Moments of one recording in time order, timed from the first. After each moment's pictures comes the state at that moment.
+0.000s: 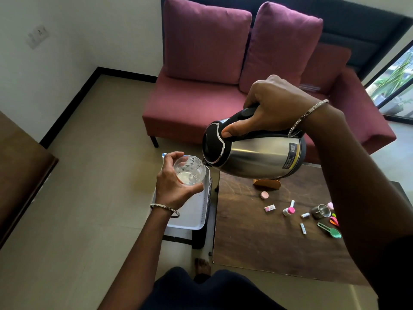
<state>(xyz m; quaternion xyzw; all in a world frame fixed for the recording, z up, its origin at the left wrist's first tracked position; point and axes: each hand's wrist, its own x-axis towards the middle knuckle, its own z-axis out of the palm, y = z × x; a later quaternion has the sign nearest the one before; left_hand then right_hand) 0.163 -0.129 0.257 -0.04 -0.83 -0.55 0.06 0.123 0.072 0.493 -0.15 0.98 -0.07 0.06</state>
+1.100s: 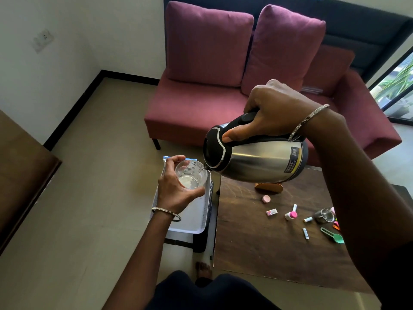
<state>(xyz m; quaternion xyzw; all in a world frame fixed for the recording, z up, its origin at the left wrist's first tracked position) 0.159 -0.121 0.251 -0.04 -0.83 -0.56 0.06 0.118 0.080 0.492 -0.16 0.98 -0.07 0.07</state>
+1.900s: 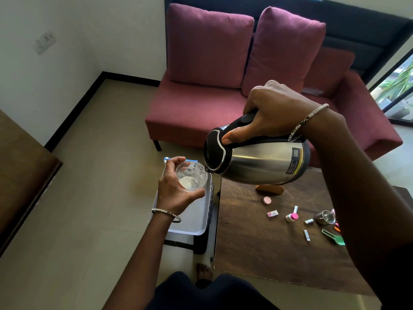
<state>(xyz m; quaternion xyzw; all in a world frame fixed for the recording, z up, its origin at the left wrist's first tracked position) 0.158 -0.122 0.255 -0.03 -0.83 -0.56 0.06 0.117 0.077 0.492 -0.17 0.98 -0.06 0.06</state>
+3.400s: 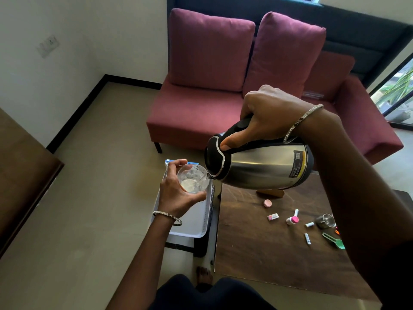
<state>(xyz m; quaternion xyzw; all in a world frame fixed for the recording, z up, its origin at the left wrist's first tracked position) 0.161 -0.123 0.255 -0.05 -0.83 -0.55 0.06 0.111 0.072 0.487 -0.17 0.98 -0.04 0.07</state>
